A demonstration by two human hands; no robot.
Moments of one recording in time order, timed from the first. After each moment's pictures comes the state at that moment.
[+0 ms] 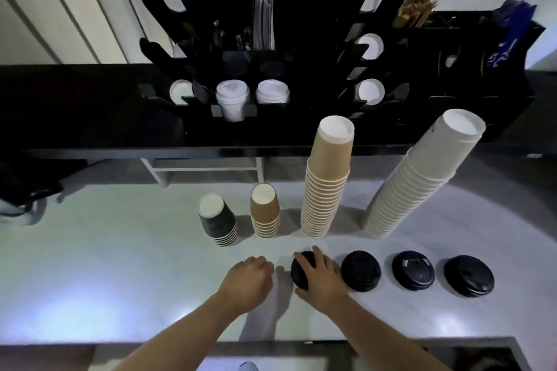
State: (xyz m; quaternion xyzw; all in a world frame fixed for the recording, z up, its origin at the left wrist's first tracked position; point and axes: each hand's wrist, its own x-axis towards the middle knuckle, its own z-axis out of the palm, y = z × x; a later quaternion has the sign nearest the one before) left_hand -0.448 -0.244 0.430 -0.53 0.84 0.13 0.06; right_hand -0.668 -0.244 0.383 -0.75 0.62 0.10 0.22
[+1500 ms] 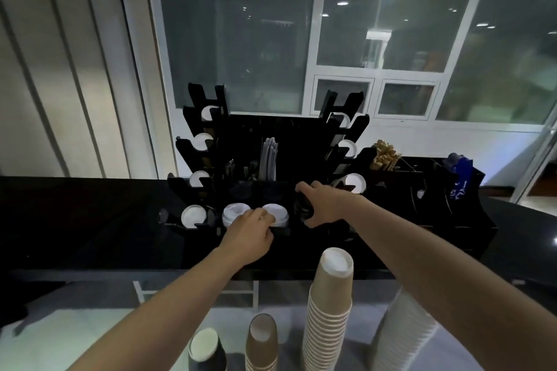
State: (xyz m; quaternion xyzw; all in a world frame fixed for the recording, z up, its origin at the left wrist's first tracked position) left_hand -0.438 -0.491 0.655 -0.50 0.84 -0.02 -0.20; right_hand -0.671 -0.536 0.742 -0.83 0.56 0.06 0.03
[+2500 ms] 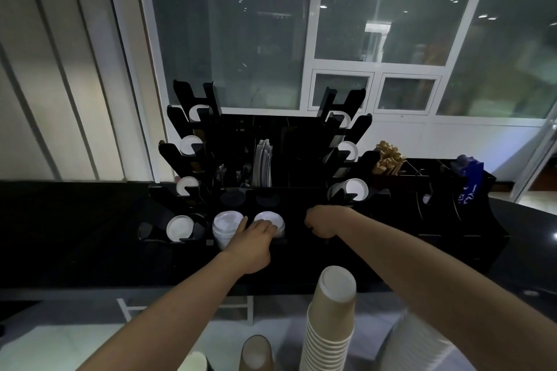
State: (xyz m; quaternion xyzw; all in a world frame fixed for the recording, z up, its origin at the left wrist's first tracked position) left_hand -0.457 -0.549 0.622 -0.51 0.86 0.02 -0.05; right_hand -0.672 -0.584 0.703 -0.80 0.54 0.25 0.01
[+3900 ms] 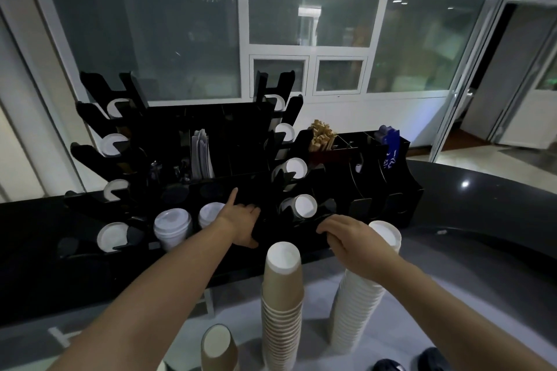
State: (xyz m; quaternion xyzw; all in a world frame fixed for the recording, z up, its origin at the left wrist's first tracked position) left_hand -0.549 -0.583 0.642 -0.40 0.90 -0.13 0.15; right_hand -0.786 -0.380 0.703 -0.78 0.59 -0.22 0.00
